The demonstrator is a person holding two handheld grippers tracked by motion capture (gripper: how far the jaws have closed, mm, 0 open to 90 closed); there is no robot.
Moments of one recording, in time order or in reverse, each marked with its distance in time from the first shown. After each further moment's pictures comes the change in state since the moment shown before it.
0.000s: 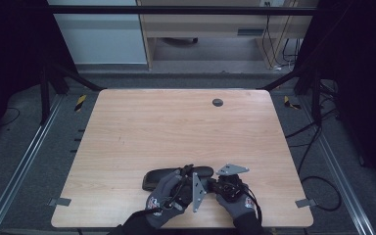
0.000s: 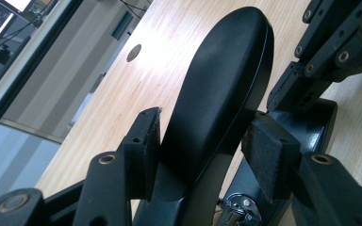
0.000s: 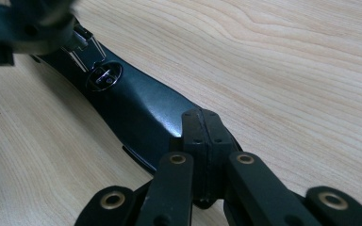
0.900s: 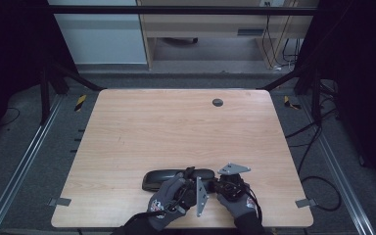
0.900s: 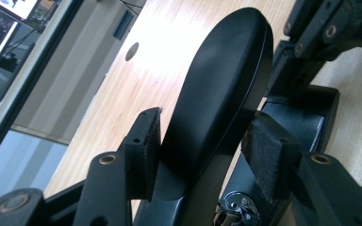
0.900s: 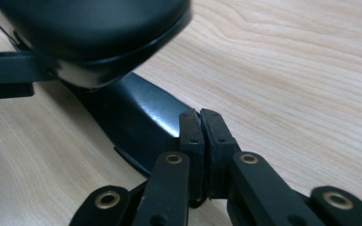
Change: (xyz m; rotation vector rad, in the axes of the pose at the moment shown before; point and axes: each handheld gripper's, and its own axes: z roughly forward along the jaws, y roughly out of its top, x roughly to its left) left arm -0.010 -0.001 0.004 0.023 0.012 0.063; right arm -0.003 0.000 -0.002 -0.006 -0.016 0.011
